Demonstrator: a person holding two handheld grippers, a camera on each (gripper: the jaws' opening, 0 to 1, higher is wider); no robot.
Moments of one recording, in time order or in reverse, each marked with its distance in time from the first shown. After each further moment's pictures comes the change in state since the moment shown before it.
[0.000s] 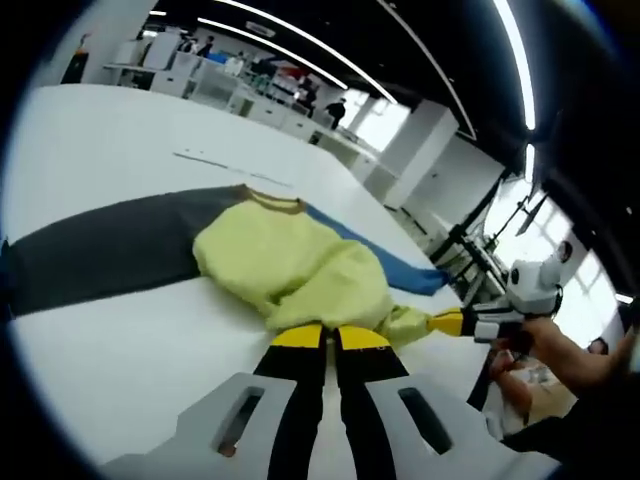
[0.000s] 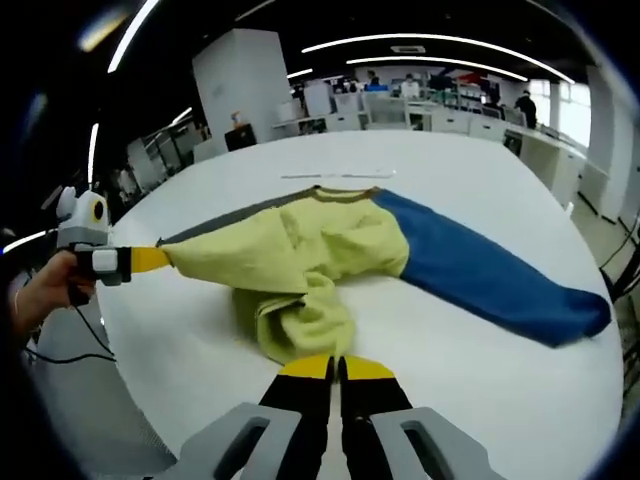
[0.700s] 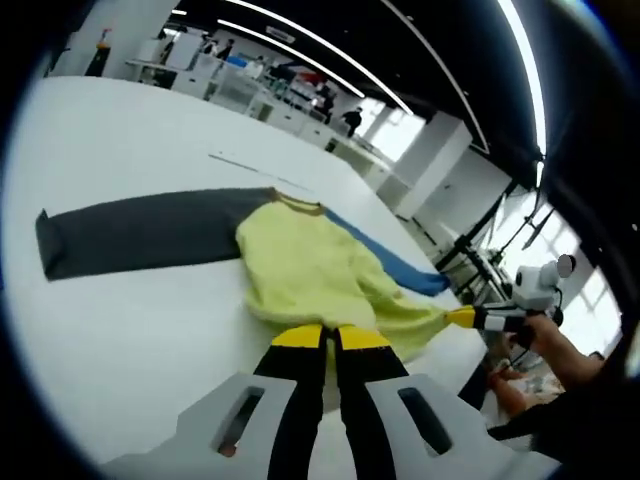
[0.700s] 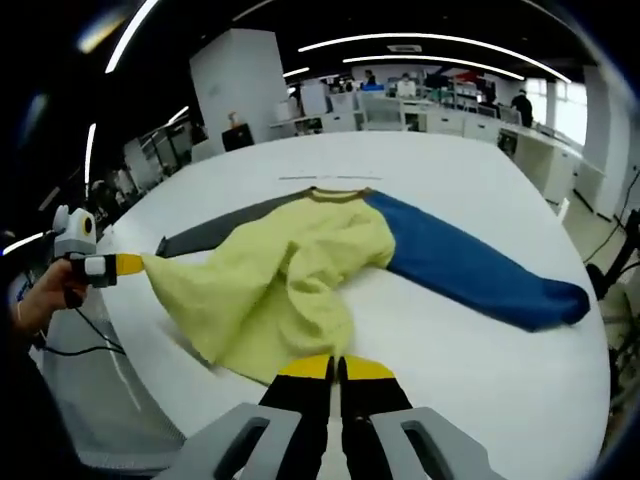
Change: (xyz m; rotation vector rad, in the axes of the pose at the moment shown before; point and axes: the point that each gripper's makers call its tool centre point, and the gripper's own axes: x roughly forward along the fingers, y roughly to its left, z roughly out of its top) left arm -0.055 0.017 -0.014 -0.058 -0.015 0.066; right arm -0.033 -0.006 -0.013 0.013 0.023 -0.022
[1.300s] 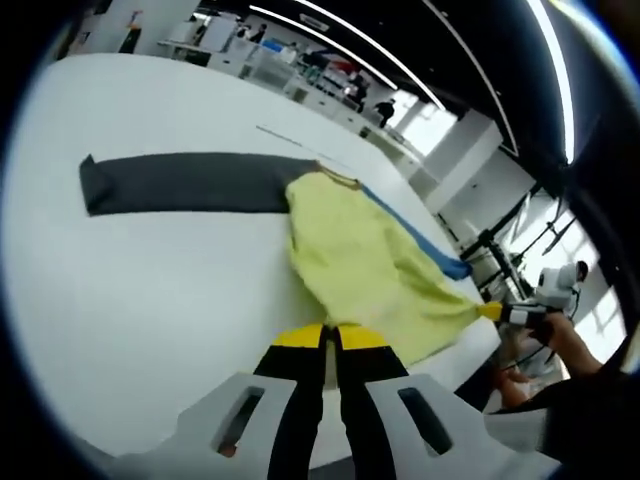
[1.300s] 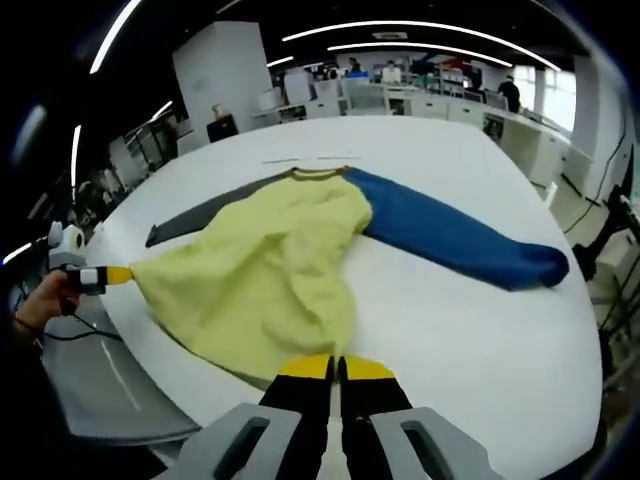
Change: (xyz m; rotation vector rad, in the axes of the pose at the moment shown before) left arm -0.032 0.037 -0.045 -0.076 0.062 0.121; right arm -0.024 -0.016 -0.032 0.041 0.050 -0.048
